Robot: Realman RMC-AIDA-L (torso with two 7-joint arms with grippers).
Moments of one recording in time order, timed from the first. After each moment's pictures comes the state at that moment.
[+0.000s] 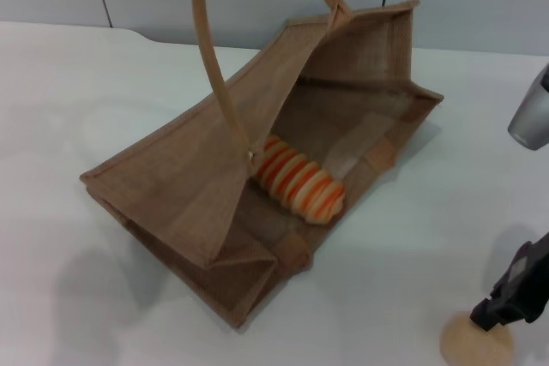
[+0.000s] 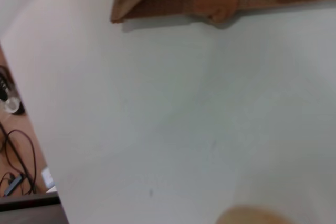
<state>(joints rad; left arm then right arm) -0.67 -2.00 1.14 1.65 -0.79 -1.28 0.80 0.76 2.03 -1.15 -0.99 -2.55 -1.88 2.24</state>
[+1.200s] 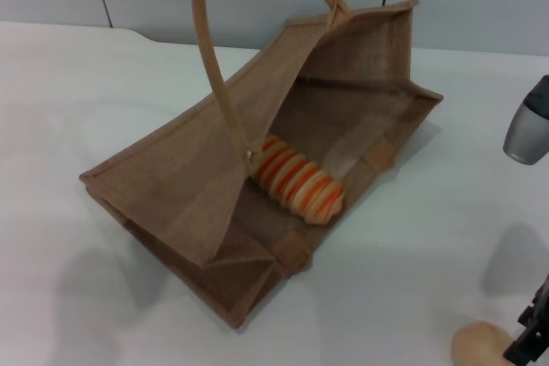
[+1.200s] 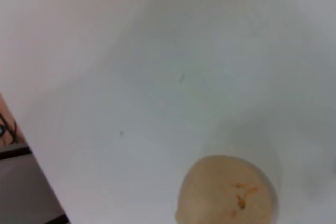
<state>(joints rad) -0.67 -1.99 1.15 1.66 -0.79 -1.28 0.80 0.82 2.03 -1.16 -0.93 -2.71 -1.93 2.28</state>
